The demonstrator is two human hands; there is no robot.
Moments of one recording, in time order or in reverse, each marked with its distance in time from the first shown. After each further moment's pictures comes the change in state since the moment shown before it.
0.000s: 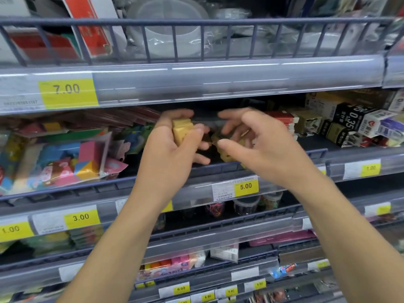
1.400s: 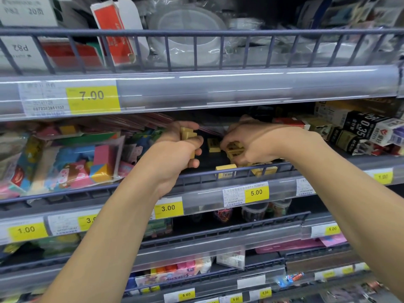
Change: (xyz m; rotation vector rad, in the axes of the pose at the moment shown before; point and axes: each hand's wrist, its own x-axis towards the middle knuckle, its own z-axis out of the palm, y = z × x) left_hand 0.034 -0.006 -0.017 -0.050 -0.069 -0.382; right_hand 0.074 0.026 0.006 -0.679 -0.735 0.043
